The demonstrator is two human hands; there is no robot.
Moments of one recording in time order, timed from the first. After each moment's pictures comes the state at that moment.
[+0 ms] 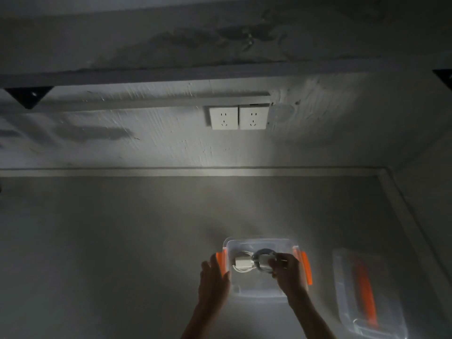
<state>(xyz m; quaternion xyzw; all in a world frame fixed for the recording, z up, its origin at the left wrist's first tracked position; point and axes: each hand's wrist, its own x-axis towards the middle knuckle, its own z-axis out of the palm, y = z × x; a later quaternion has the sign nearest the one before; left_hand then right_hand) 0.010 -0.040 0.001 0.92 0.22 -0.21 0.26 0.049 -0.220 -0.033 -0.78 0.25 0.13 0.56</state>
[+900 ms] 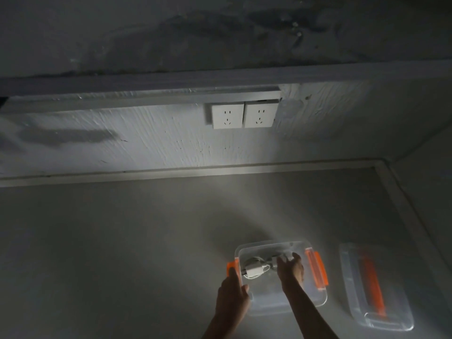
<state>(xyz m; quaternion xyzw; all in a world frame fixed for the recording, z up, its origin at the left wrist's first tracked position) 0.026 -0.023 -0.011 0.88 0.15 -0.26 0.37 0.083 -0.177 -0.088 -0.76 0.46 0.11 0.45</state>
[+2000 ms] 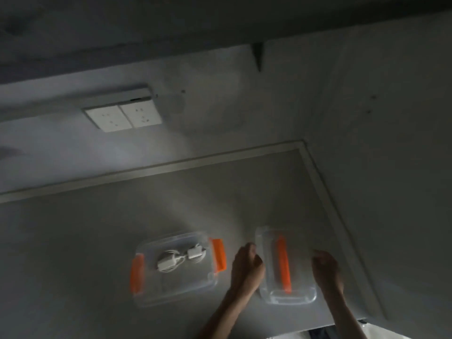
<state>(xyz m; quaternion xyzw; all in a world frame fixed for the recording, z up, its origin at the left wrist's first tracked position) 0.044 -0.326 -0.002 0.89 0.10 -0.22 0.38 0.016 -0.526 -0.059 -0.80 0.42 0.11 0.41</state>
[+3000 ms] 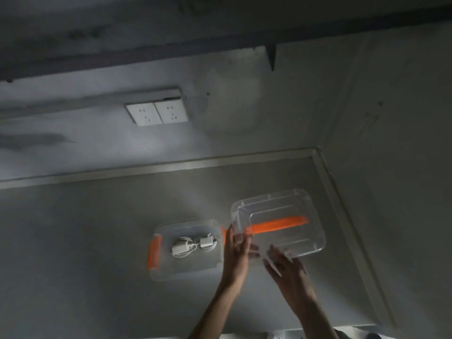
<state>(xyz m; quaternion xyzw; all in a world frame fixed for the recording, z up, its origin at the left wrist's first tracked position) 0.018 -0.303 0.010 0.64 0.20 -0.07 0.74 -0.019 -0.443 -0.014 -0.30 0.29 0.10 0.90</state>
